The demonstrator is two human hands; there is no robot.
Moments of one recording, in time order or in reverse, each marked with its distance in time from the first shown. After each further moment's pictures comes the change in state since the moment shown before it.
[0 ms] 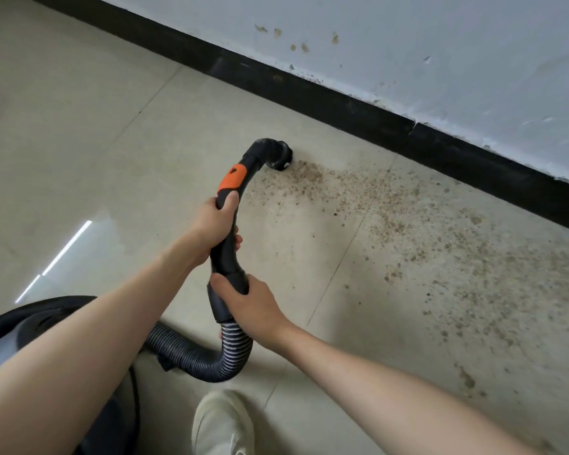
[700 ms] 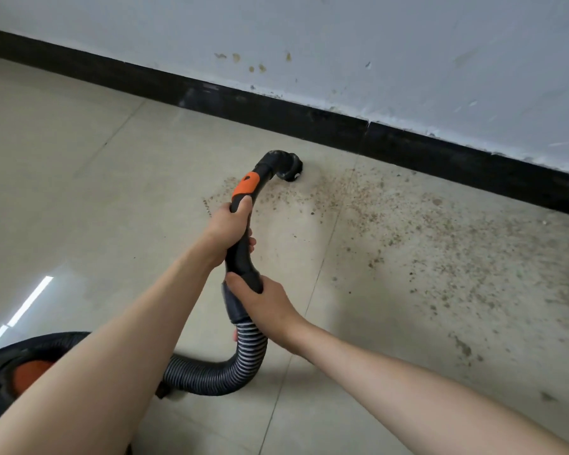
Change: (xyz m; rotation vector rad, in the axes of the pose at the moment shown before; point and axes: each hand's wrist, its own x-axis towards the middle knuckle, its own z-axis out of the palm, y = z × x) left_hand -0.007 -0.005 0.036 0.029 -0.154 0.130; right_hand -0.017 0.015 -0.014 0.037 0.153 -0.047
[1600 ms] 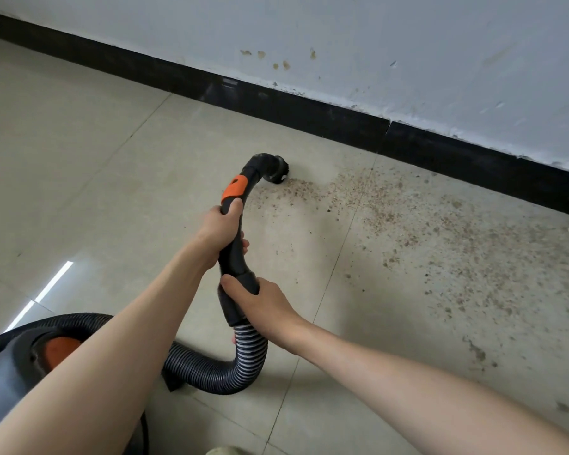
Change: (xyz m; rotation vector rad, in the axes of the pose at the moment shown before) left_hand -0.011 -0.016 -0.033 -0.053 0.080 -0.072; right_hand -0.005 0.000 0.021 -0.068 -0.081 0.038
